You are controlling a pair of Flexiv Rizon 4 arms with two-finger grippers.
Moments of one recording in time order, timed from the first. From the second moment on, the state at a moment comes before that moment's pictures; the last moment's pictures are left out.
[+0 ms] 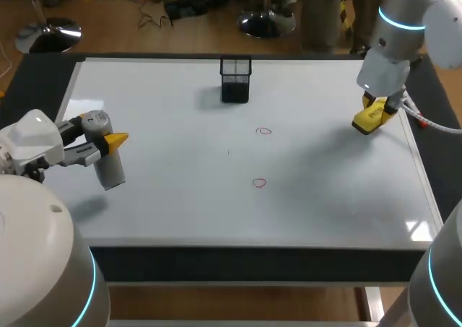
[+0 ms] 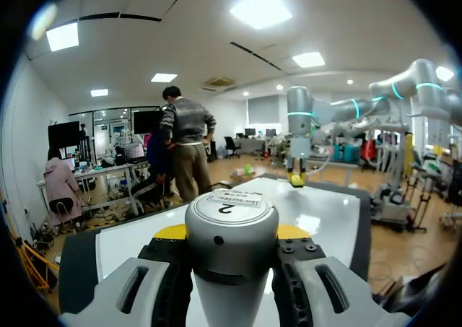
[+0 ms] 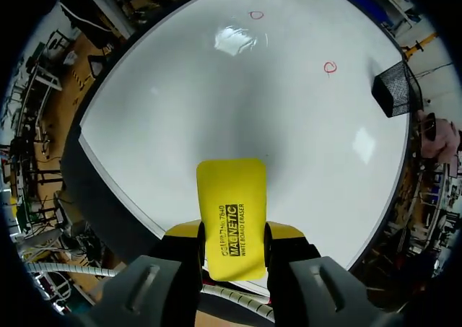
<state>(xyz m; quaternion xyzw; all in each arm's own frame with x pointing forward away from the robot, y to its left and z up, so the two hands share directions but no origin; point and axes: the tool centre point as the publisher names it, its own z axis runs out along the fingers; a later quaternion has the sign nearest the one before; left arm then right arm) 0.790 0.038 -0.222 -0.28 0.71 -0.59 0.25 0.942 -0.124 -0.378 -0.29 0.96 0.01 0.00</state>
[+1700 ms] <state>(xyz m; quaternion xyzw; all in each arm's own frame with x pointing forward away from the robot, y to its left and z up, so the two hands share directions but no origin) 0.877 -0.171 -0.197 -0.08 0.73 -0.67 0.09 0.941 -0.124 -0.378 -0.29 0.96 0.01 0.00</state>
